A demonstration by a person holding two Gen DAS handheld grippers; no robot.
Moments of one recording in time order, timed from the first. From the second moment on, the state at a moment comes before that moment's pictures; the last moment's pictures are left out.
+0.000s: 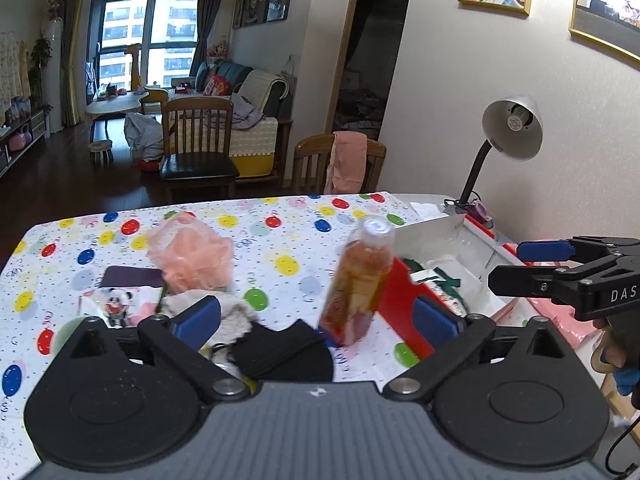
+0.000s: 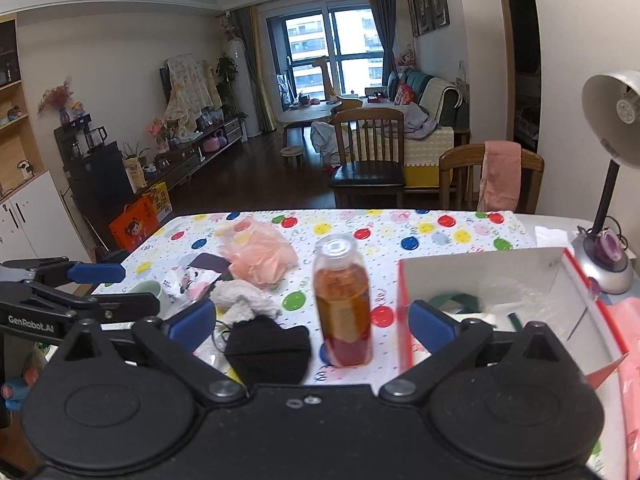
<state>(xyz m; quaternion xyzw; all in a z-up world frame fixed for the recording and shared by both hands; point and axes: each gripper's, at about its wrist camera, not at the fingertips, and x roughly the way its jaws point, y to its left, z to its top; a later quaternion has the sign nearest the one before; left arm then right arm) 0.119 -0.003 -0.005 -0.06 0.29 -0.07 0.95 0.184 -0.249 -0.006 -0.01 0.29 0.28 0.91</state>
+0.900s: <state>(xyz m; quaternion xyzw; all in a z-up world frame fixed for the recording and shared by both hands) 0.137 0.074 -0.117 -0.07 0.40 -0.06 0.91 0.153 -0.137 -0.120 -0.12 0.38 0.37 0.84</state>
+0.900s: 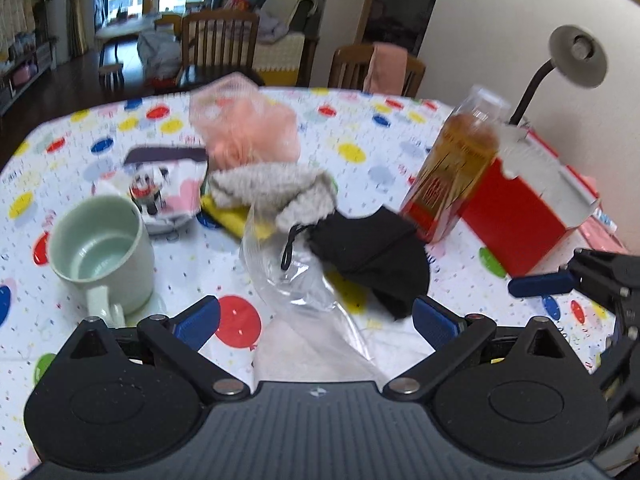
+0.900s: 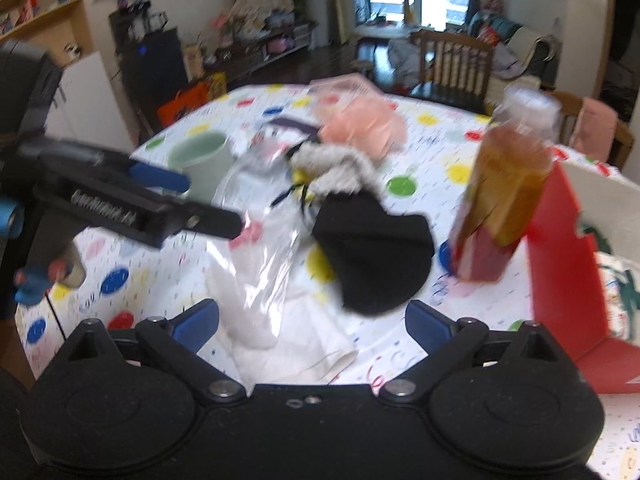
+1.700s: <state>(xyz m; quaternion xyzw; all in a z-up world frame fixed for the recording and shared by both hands) 0.215 0.068 -0.178 -0.06 0.48 -0.04 0.87 0.172 -0.090 -0.192 -0.23 0.42 0.42 0.77</state>
